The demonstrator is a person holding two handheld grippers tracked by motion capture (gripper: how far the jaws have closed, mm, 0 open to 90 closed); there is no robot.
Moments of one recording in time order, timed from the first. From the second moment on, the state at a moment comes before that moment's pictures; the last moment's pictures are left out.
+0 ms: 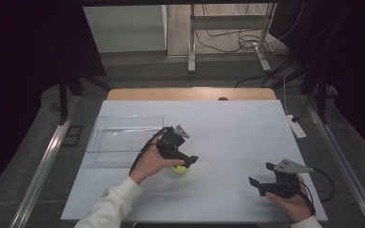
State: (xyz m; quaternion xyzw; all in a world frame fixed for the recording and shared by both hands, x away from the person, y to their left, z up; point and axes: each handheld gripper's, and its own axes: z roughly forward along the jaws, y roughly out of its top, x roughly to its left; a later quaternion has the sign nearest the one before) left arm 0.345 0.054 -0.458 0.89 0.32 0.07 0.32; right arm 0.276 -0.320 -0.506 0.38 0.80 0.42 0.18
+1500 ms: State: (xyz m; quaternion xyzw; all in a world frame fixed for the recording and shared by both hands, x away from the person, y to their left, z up) left arm 0.342 0.049 -0.487 0.92 0.31 0.05 0.23; right arm 0.276 -0.321 -0.507 0.38 0.80 0.42 0.18
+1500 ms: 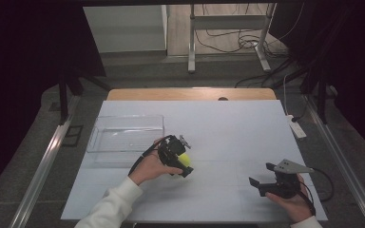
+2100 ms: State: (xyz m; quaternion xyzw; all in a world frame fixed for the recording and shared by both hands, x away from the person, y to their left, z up) left arm 0.339 0.056 -0.489 0.92 0.32 0.05 0.22; right arm 0.276 -0.321 -0.507 0.38 0.80 0.42 0.18
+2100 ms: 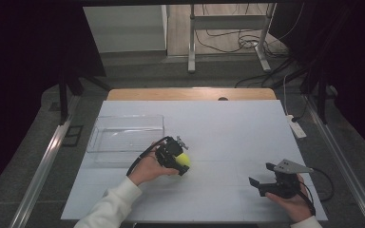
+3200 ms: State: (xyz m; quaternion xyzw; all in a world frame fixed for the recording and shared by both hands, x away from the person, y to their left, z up) left arm 0.335 0.066 -0.469 0.91 0.32 0.06 0.25; right arm 0.275 -0.321 -0.506 0.38 0.80 0.42 0.18
